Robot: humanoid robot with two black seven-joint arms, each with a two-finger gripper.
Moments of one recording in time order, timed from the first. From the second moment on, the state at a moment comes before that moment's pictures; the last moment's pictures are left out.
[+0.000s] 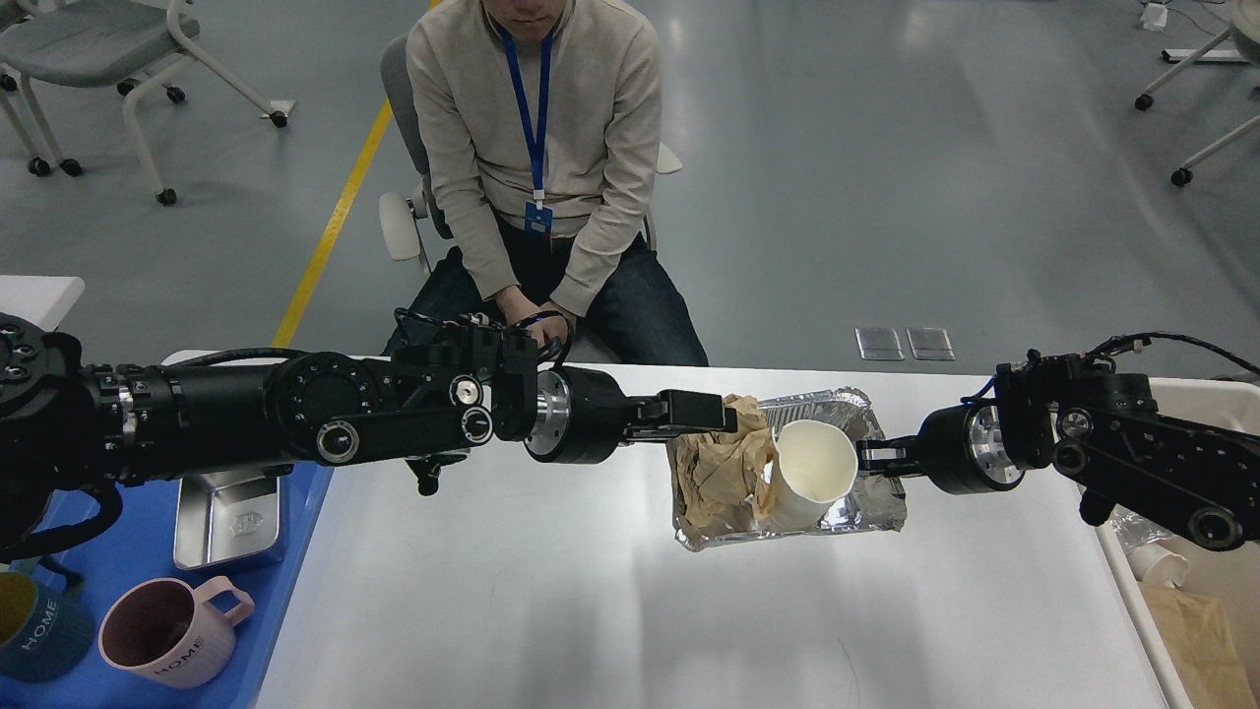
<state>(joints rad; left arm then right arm) -1.35 0.17 0.31 -1.17 0.55 -0.18 -0.08 0.88 -0.64 0.25 1.25 -1.20 0.53 -0.03</state>
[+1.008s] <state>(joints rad) -0.96 0.56 -0.33 -1.11 0.37 -0.04 -0.15 0.81 -0.82 0.28 1.23 -1.10 0.50 -0.03</state>
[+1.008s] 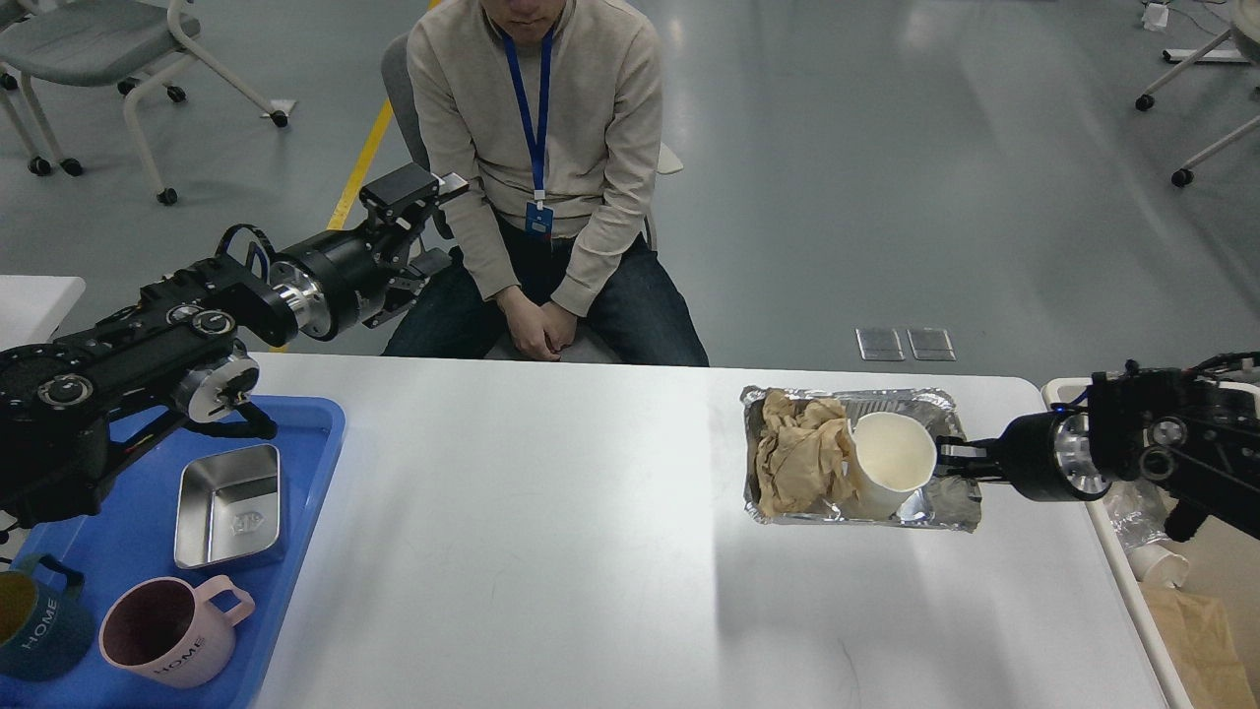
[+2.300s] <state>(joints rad) -0.62 0.30 -0.91 -0.65 0.03 -0.31 -0.18 0.53 -0.99 0.27 0.69 -0.52 0.37 -0.03</state>
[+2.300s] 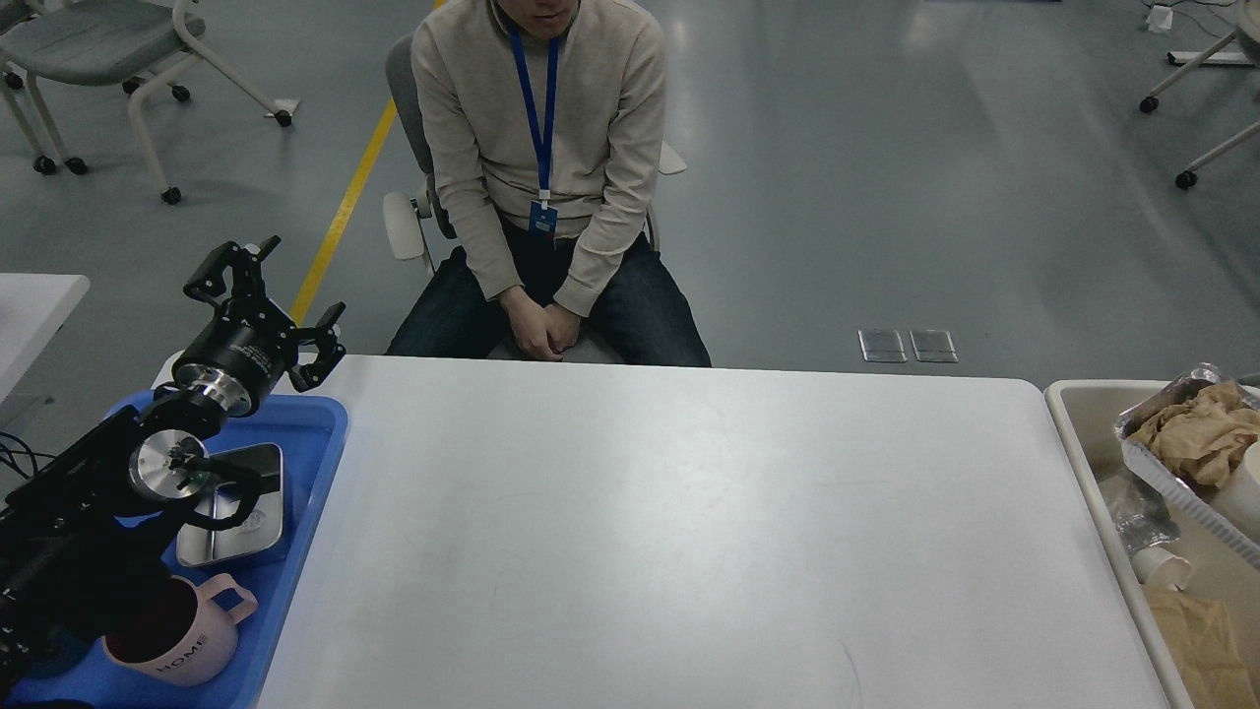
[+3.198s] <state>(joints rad) -0.55 0.16 -1.13 -0.65 0.02 -0.32 -0.18 0.53 -0.66 0.27 0.16 -0.41 0.25 -0.04</state>
